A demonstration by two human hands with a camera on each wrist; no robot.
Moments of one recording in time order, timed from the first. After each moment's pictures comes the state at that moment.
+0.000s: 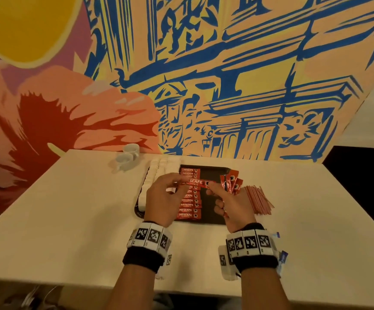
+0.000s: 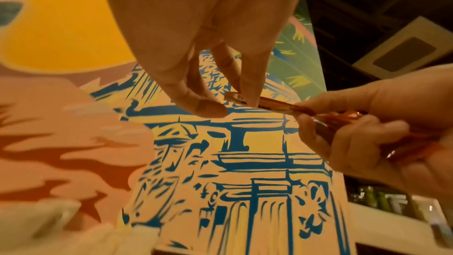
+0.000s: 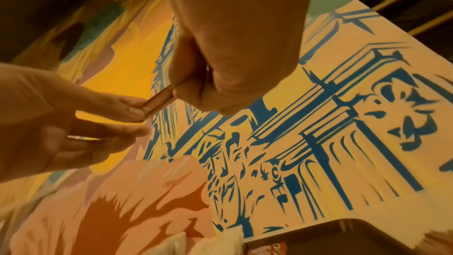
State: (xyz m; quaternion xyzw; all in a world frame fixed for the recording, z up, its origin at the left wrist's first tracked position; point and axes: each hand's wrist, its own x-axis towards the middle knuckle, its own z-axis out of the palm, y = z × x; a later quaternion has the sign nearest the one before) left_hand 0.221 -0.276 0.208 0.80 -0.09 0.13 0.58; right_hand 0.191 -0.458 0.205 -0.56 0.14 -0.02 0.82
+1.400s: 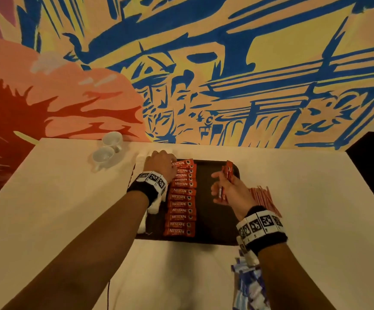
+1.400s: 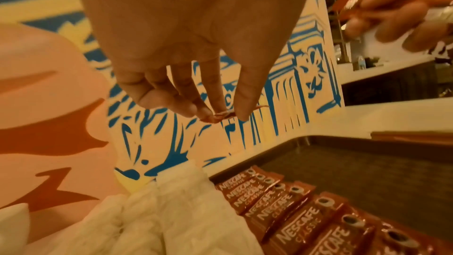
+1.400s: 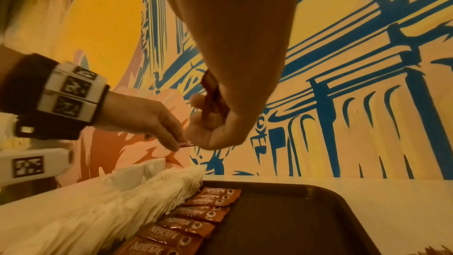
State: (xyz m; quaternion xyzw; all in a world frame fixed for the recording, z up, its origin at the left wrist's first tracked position) left_hand 0.472 -0.327 0.161 0.99 -0.12 -0.05 0.08; right_hand 0.341 -0.529 0.184 -0.67 0.23 0.10 0.70
